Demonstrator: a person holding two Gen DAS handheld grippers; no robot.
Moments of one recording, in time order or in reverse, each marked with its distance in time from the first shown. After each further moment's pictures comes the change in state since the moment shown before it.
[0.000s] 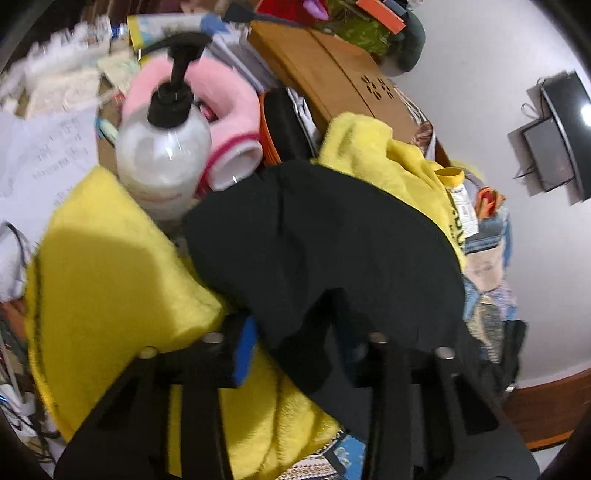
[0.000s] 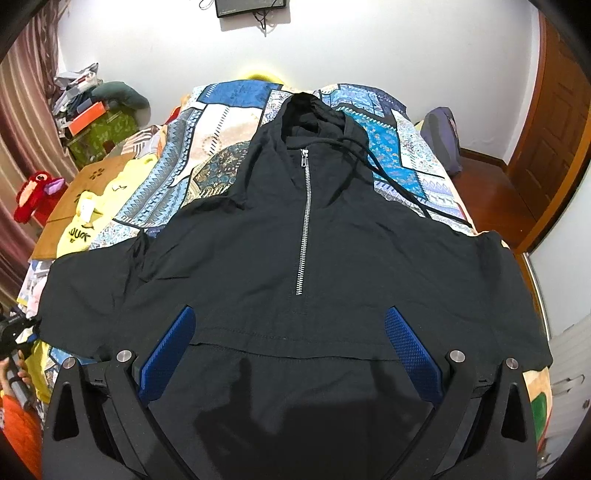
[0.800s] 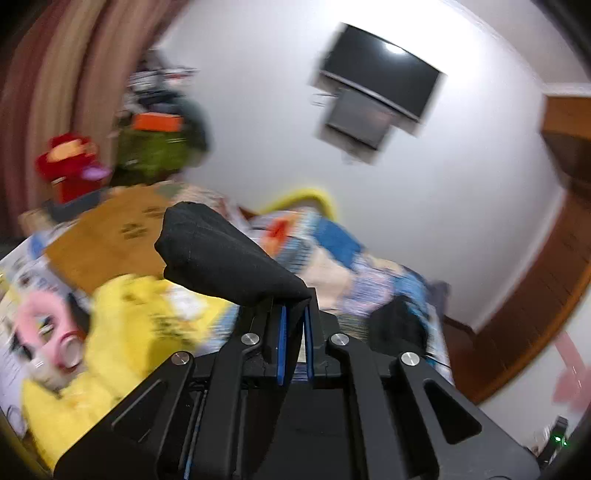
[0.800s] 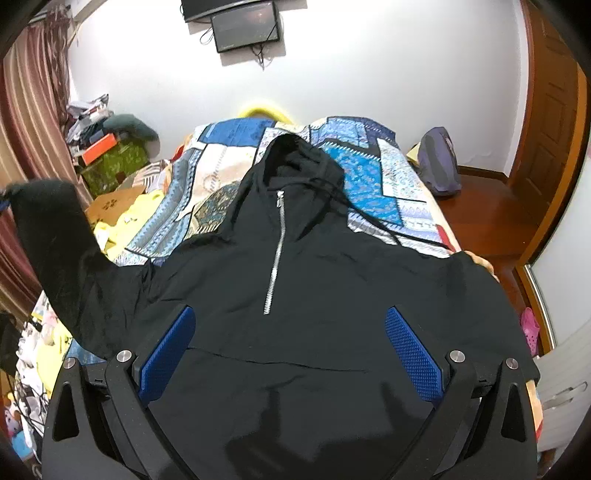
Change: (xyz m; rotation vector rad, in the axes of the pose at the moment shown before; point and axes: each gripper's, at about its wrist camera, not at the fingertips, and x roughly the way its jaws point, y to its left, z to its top) left arm -0.168 -0.332 -0.069 0.635 -0.296 -0.371; right arm -0.044 -0.051 0.002 0.028 -0.122 0.053
